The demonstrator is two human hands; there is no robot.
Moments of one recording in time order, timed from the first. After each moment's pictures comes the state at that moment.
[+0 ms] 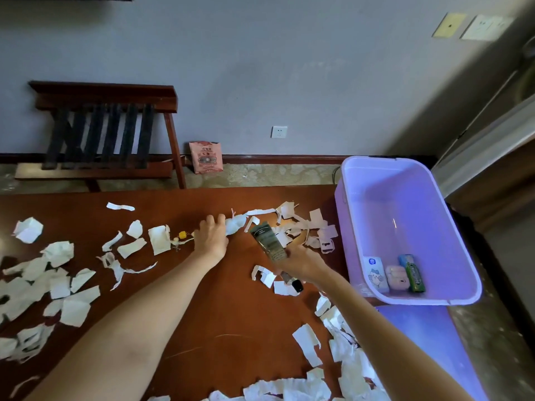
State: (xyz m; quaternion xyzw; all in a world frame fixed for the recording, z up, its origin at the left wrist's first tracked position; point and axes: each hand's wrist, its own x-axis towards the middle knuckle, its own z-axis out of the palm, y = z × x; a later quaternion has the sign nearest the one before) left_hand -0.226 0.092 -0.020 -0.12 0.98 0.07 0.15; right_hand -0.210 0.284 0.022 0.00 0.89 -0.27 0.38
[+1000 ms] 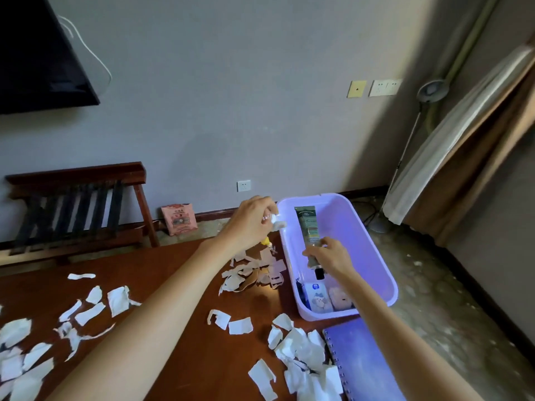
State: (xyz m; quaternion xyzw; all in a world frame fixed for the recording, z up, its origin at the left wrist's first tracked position) left_hand -0.238 0.255 0.183 0.14 0.94 0.30 0.01; right_hand -0.216 0.435 0.111 0.20 0.84 -0.49 0.11
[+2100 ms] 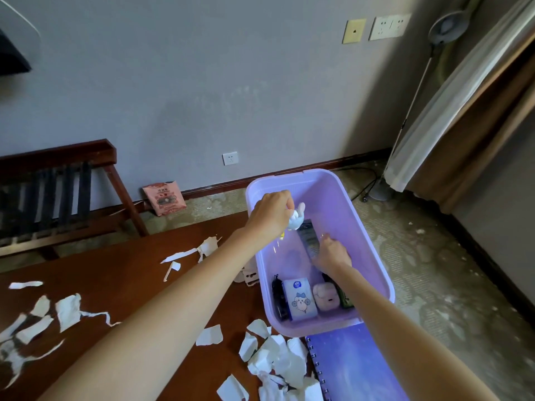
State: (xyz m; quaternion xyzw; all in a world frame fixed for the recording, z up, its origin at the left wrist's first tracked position) left_hand -0.315 0.363 0.099 0.09 0.94 0.30 0.12; right_hand -0.275 0.505 0.006 0.16 0.94 -0.20 0.21
